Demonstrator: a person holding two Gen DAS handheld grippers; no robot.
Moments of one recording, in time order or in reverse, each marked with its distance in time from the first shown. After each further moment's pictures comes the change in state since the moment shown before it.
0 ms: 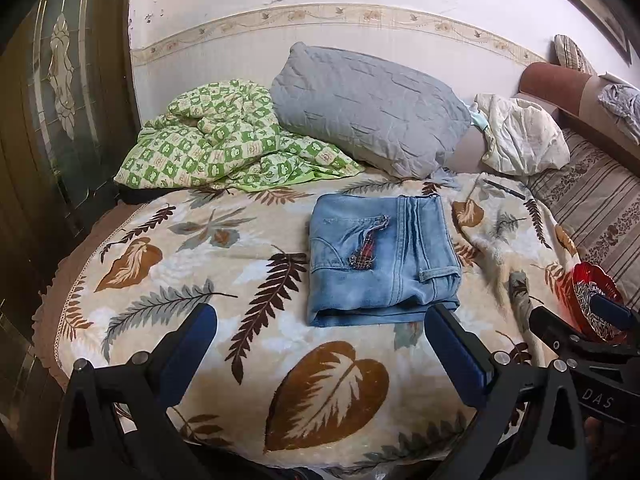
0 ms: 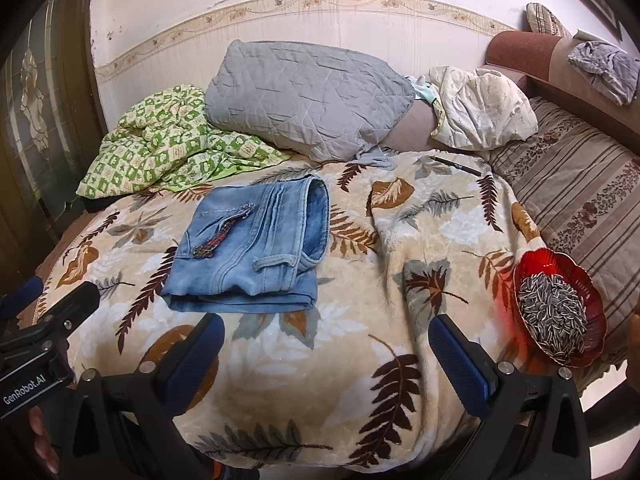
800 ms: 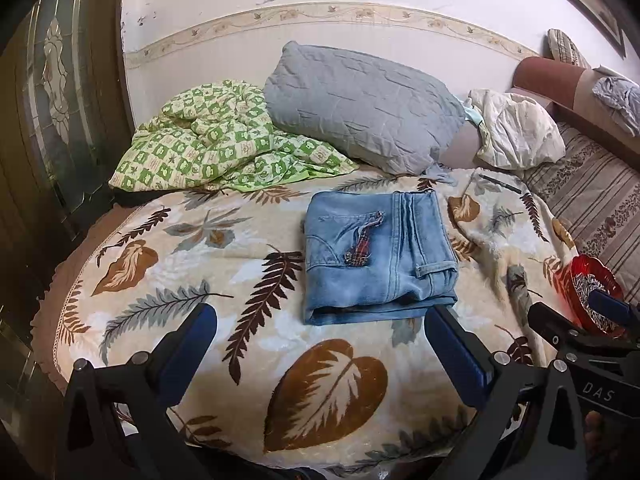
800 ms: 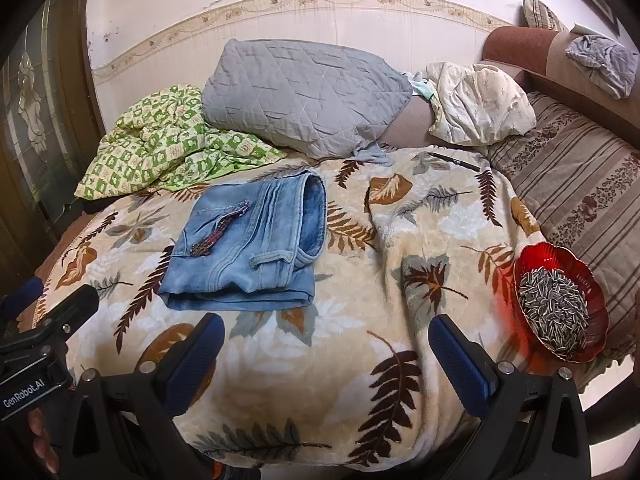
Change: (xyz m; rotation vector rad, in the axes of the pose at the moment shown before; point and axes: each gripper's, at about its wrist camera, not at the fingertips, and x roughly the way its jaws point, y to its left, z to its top) left arm 0.001 -0.002 -0.003 0.021 0.002 -0.012; right arm 0.002 -0.003 -0.004 0.015 0.007 -0.005
